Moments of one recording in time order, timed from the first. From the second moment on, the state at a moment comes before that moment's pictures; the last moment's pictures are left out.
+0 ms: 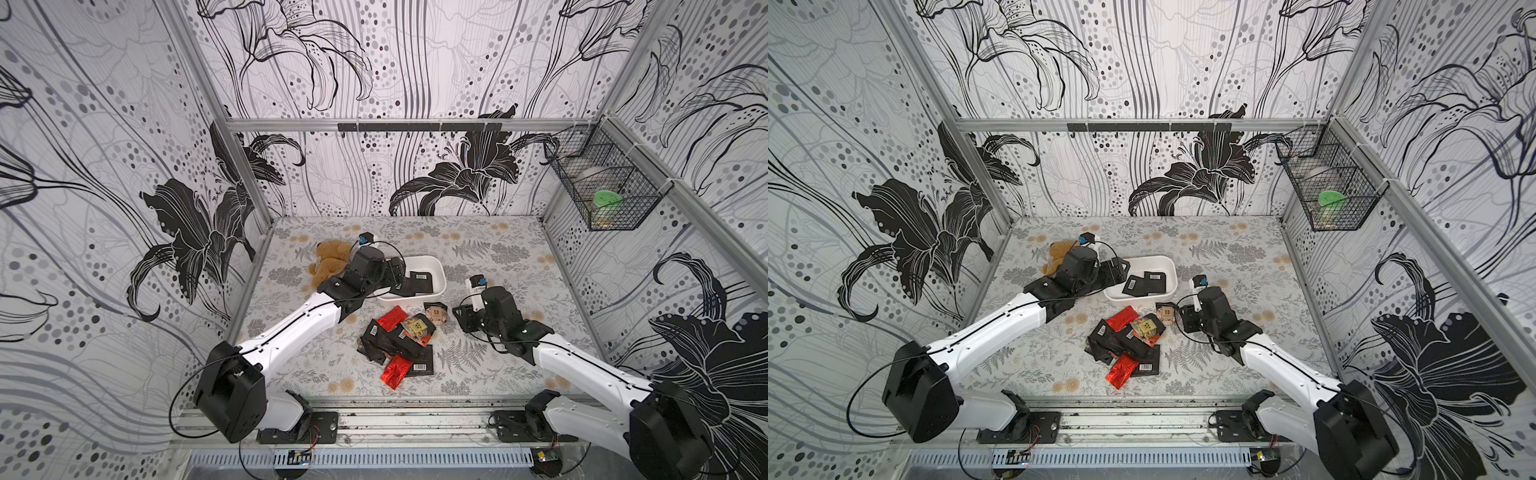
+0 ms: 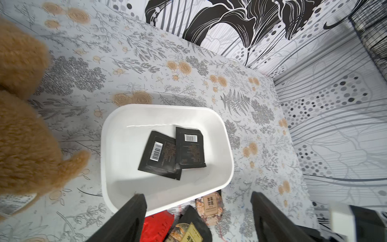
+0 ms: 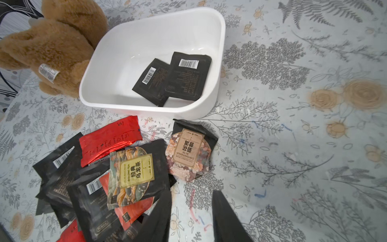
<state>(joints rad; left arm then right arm) -0.59 1.40 1.09 -0.27 -0.10 -0.74 0.56 1.10 0.54 -0.12 -0.04 0.37</state>
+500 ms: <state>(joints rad) -0.78 1.35 0.81 -0.19 -0.03 -0.95 0.56 1.25 0.47 0.10 -0.20 0.41</state>
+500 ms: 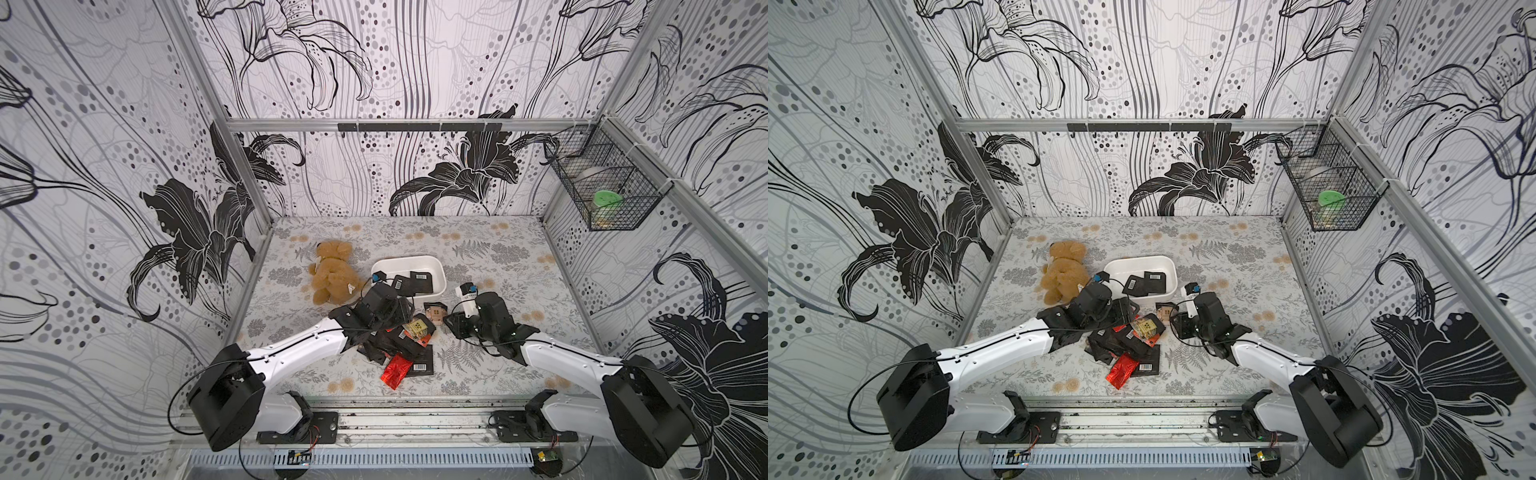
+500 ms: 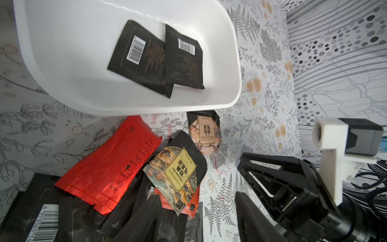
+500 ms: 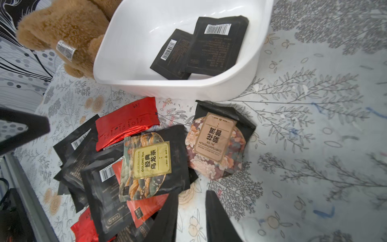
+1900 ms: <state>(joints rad) -0.78 1.60 0.71 0.05 -0.05 -1.09 0.63 1.55 0.59 0.13 -0.22 0.41</state>
